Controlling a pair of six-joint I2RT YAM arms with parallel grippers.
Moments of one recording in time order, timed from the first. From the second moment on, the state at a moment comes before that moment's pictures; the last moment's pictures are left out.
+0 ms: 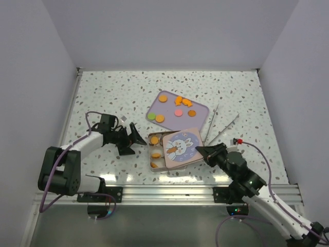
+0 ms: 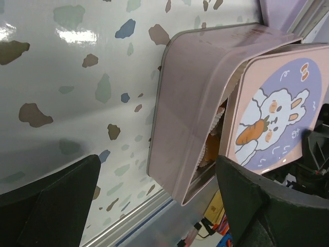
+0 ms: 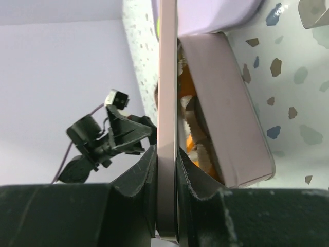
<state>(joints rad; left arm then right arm) -0.16 1.35 0.58 -0.34 0.66 -0.66 0.71 0.13 0.12 -0.30 0.16 1.55</state>
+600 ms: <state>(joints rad) -0.20 1.41 0.54 -0.24 0.70 -0.75 0.76 0.48 0.05 0.12 0.17 1.60</state>
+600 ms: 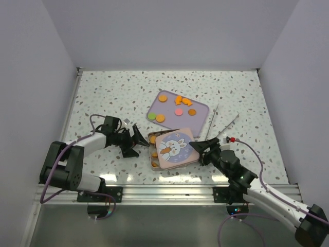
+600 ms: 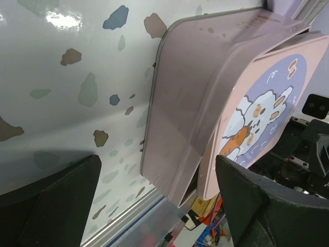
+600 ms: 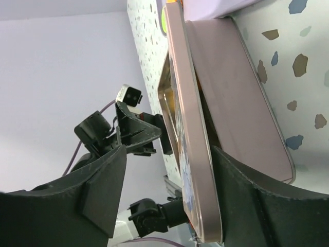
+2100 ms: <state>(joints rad) -0.26 1.44 0.56 -0.18 0.69 -0.81 0.90 1.13 0.36 0.03 0.09 1.45</state>
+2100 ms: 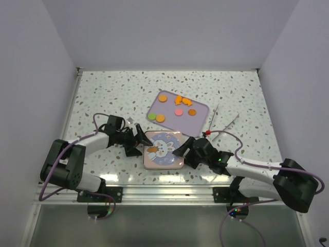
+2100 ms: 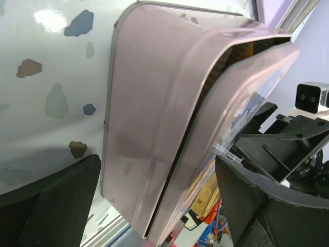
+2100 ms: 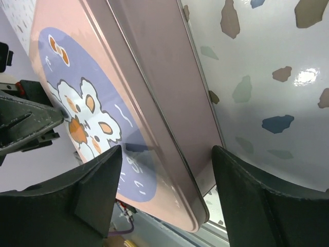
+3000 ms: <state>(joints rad) -0.27 1.42 0.59 -0.20 0.68 -0.80 0.93 1.33 0.72 -0.31 0.13 1.40</state>
